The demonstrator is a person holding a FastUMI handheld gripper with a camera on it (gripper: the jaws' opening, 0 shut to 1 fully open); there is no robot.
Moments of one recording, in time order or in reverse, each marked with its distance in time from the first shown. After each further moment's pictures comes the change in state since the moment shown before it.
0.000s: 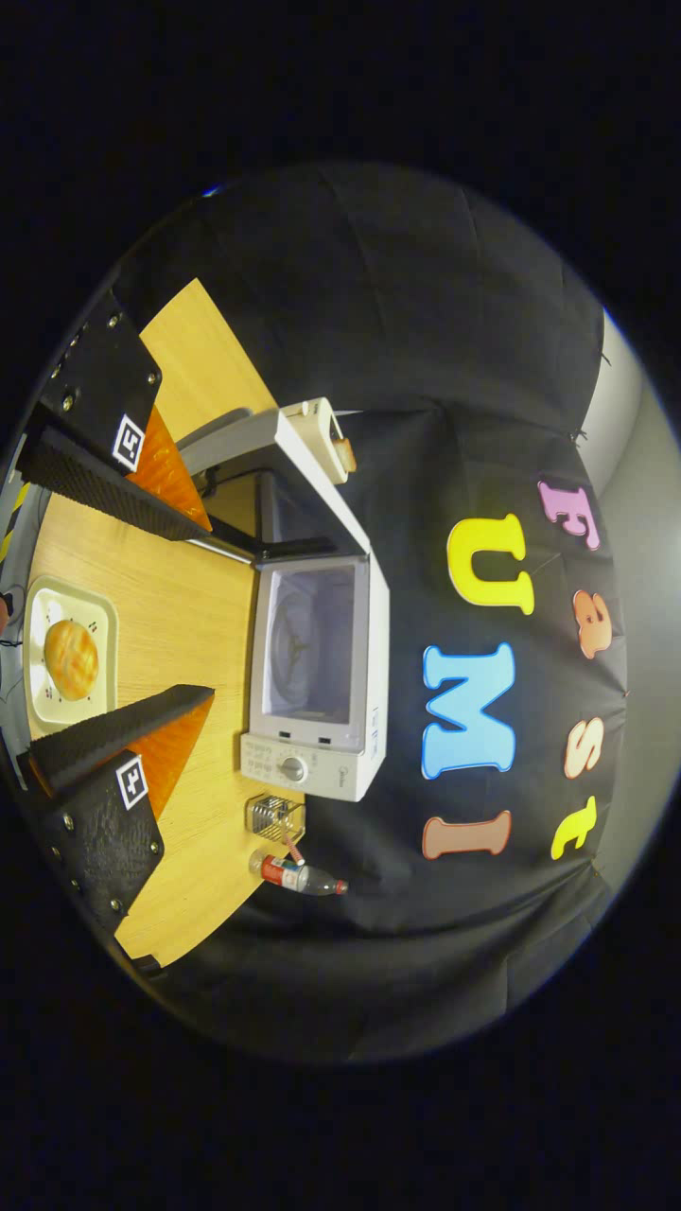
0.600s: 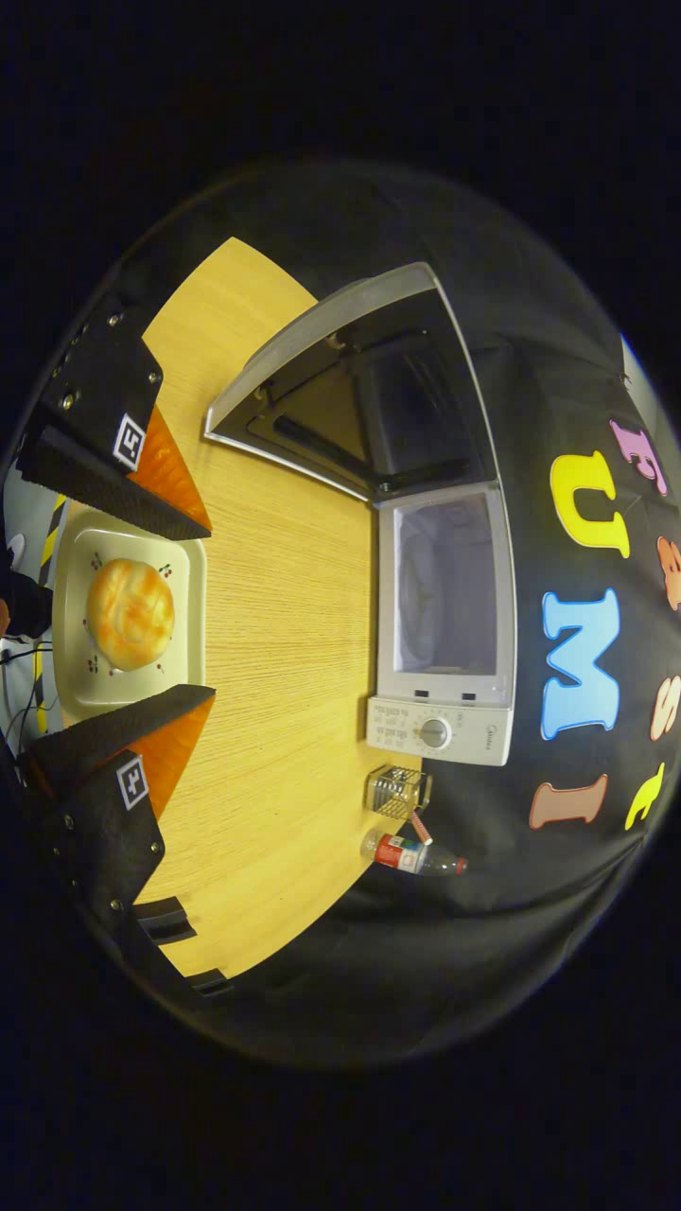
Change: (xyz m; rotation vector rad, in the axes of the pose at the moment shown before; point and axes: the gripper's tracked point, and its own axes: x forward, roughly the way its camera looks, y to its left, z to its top) arm 0.035 -0.041 -0.112 0.064 0.323 -0.098
